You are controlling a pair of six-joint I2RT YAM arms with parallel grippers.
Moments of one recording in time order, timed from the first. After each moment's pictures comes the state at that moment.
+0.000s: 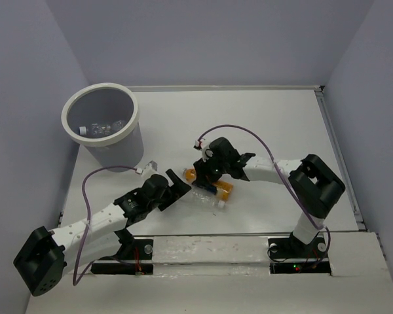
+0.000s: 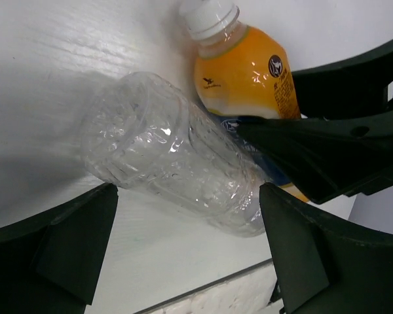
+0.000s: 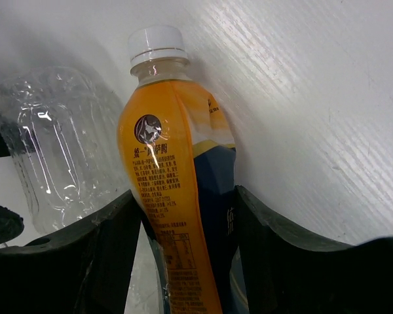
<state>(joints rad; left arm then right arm) -0.81 0.88 0.33 -0.17 -0.18 -1.25 0.79 1.75 1.01 -0.06 -0.30 0.12</state>
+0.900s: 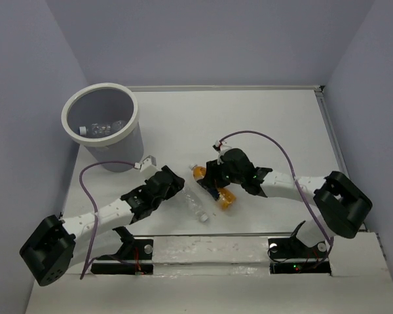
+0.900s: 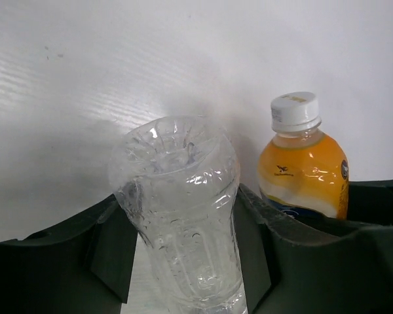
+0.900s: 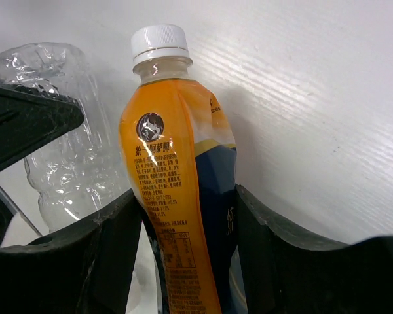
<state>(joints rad) -0.81 1.03 0.34 0.00 -0.40 -1.18 0.82 1.52 0.74 0.14 -0.13 0.47</state>
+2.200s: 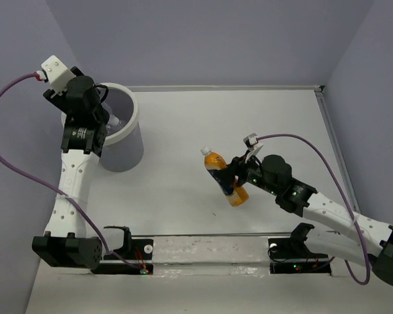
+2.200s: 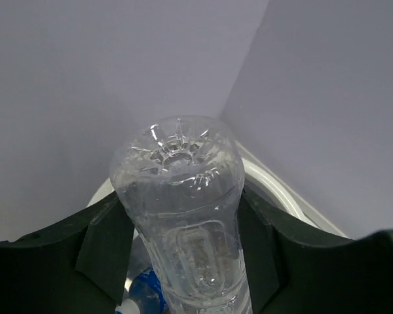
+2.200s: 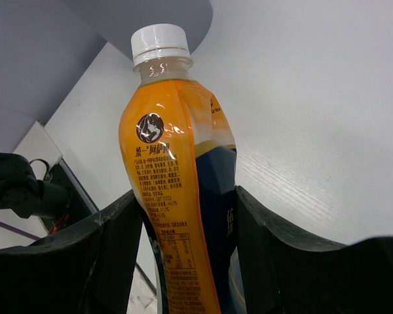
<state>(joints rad) -0.08 1.19 1.44 -0.29 -0.81 -0.32 0.83 0.92 0.61 0.11 -0.06 0.48</state>
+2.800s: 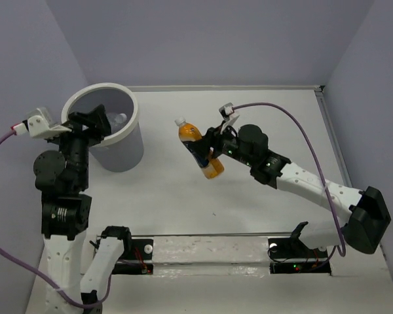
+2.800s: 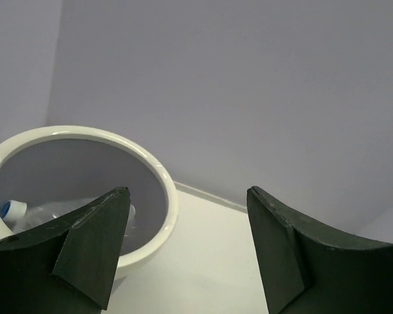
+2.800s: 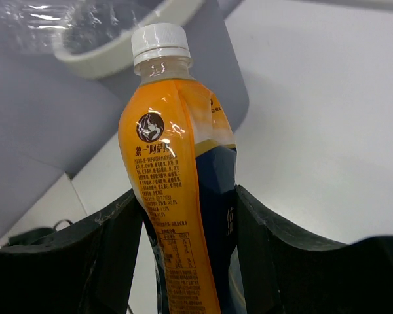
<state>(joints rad) -0.08 0.69 1.17 -0.31 -0.20 -0.44 0.83 1.28 0.96 0.21 -0.09 0.44</state>
